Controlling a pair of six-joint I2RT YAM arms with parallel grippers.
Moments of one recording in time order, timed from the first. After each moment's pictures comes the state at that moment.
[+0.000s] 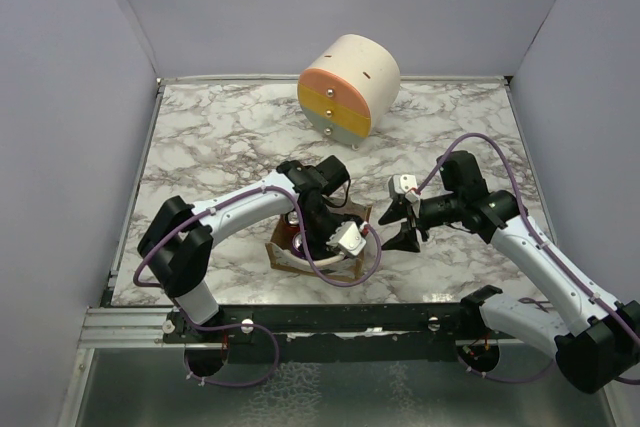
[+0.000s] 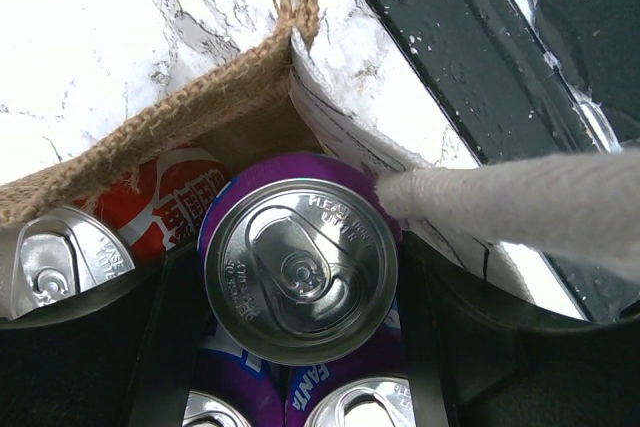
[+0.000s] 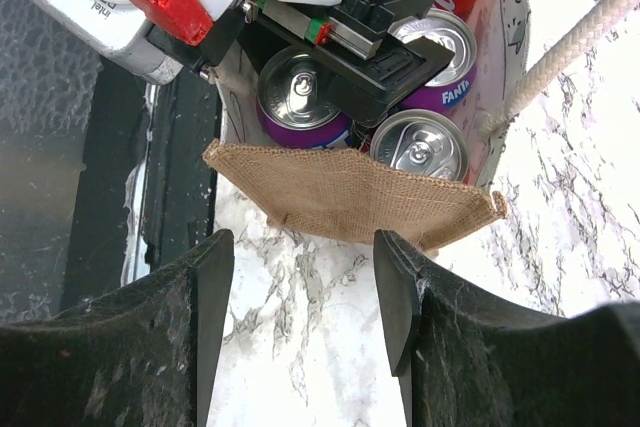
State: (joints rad) left arm -0.85 1.65 1.25 -1.03 0.71 1.29; right arm 0.44 1.00 0.84 -0.68 -0.98 -0.70
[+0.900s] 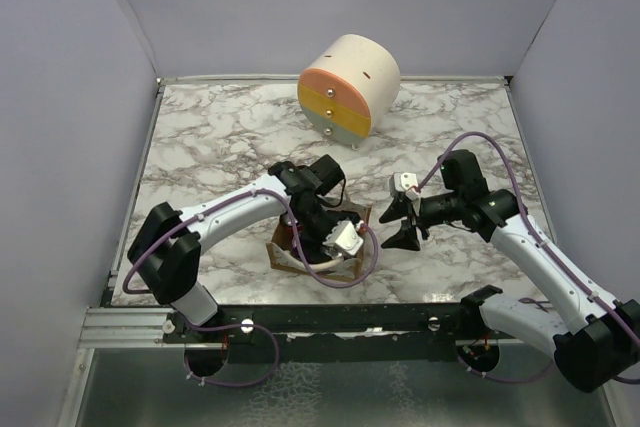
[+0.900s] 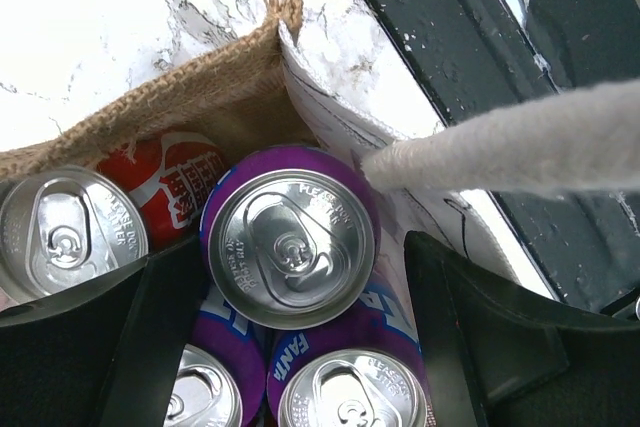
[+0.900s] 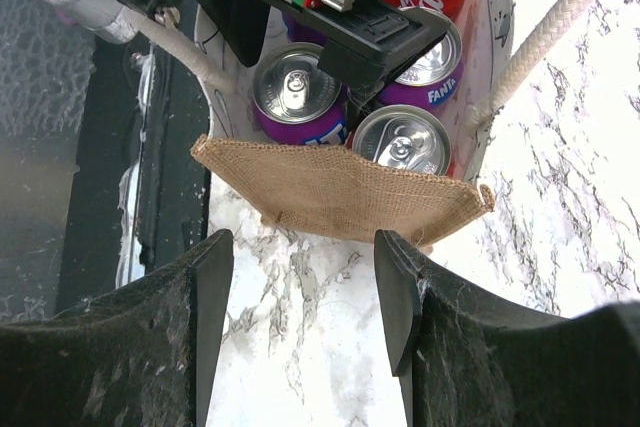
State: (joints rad) left arm -0.85 1.59 1.22 -1.02 0.70 1.26; right arm 0.43 1.01 0.84 -0.67 -0.98 -0.70
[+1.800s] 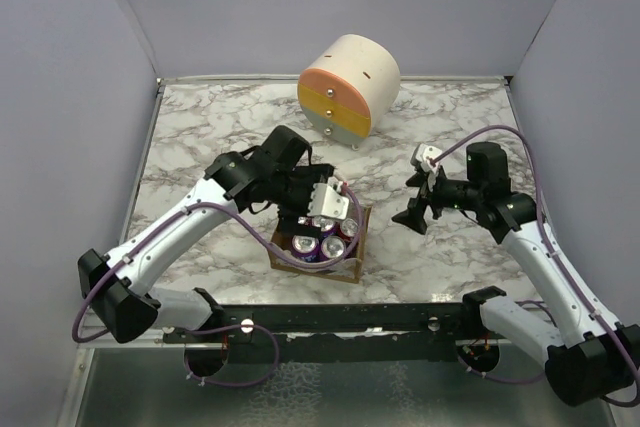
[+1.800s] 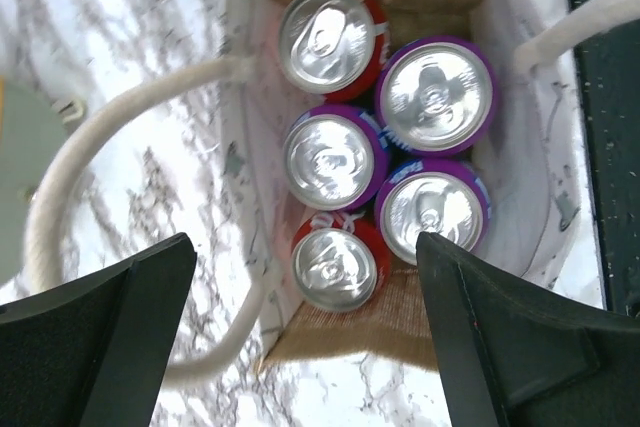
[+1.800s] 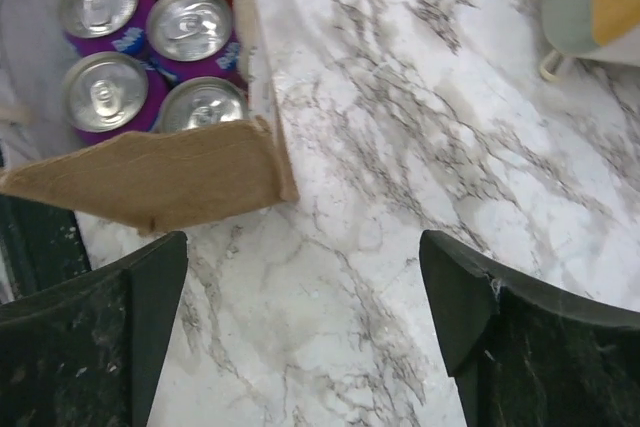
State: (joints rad) left arm -0.77 1.32 1.32 -1.01 0.45 1.01; right arm 0.28 0.94 0.84 -0.55 -0.77 -0.51
